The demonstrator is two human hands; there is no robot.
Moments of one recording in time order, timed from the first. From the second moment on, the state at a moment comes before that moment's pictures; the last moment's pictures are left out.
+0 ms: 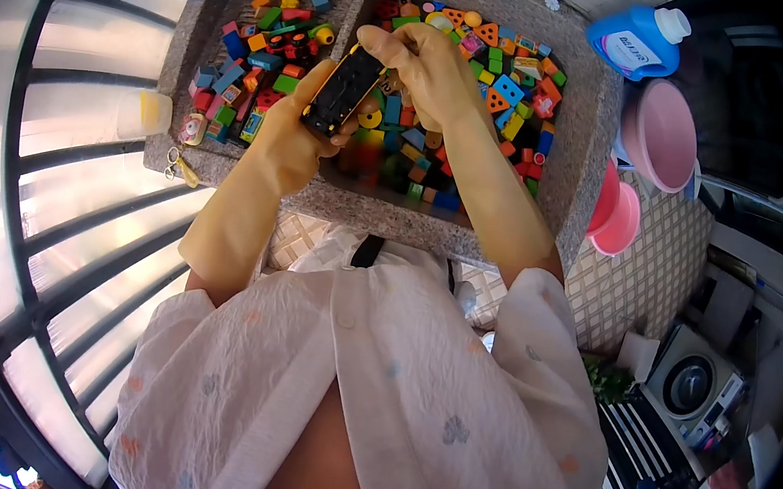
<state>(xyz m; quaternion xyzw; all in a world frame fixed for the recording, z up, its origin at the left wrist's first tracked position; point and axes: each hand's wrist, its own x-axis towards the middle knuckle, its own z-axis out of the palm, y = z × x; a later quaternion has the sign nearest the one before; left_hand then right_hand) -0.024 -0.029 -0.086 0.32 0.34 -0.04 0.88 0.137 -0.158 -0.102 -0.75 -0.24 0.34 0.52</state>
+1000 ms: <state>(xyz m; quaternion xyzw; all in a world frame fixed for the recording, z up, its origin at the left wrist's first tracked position) 0.004 0.110 -0.197 0.74 0.40 0.28 0.47 0.213 -0.313 -0.331 -0.96 -0.05 0.29 0.01</state>
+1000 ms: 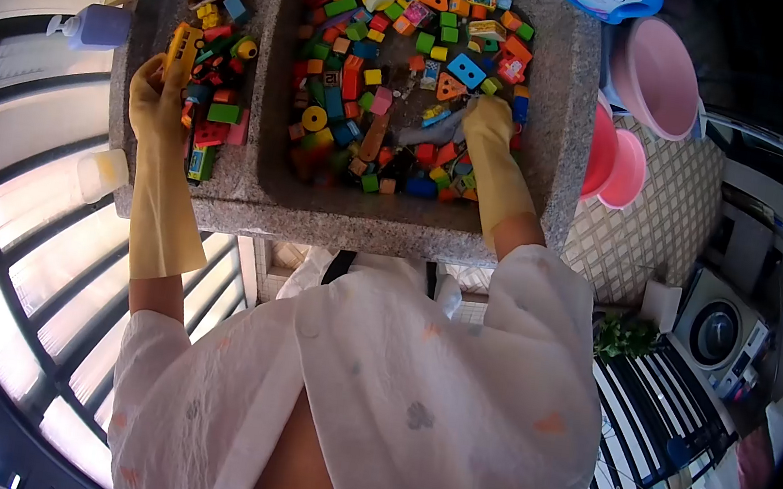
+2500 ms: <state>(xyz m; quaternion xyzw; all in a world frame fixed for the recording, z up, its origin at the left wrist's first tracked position) 0.027 -0.101 -0.262 0.83 0.35 -0.04 0.43 0.203 -0.290 -0.317 -0.76 0.06 0.43 0.49</state>
